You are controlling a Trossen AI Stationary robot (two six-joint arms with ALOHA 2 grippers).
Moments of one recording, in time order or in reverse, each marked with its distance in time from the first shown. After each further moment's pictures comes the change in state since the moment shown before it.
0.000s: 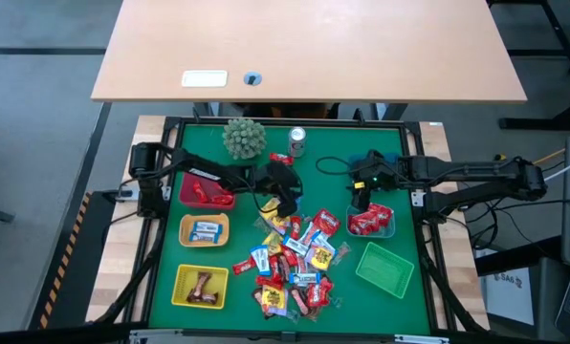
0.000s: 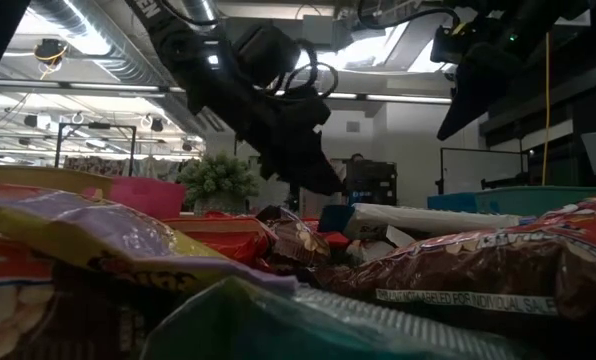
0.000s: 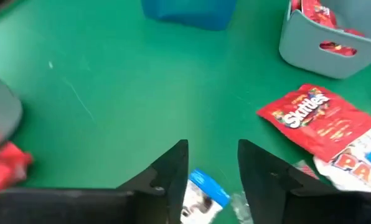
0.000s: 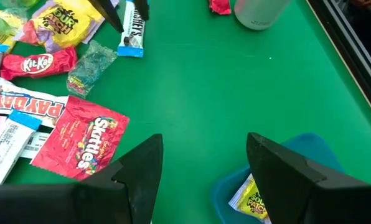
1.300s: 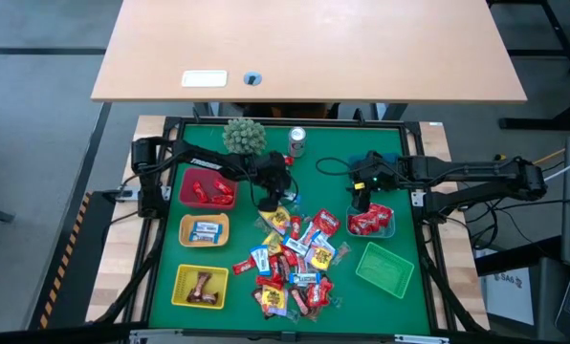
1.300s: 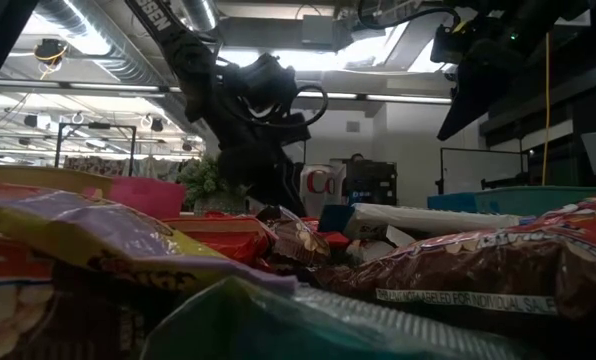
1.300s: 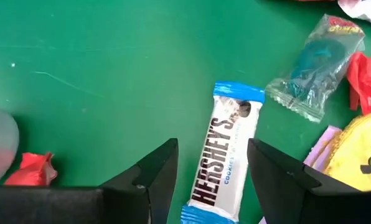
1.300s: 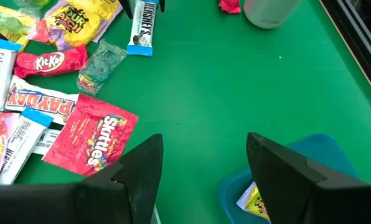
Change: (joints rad) left arm 0.119 0.013 0.021 -0.263 0.206 0.550; right arm 0.000 0.000 0.000 0.000 -0.032 0.000
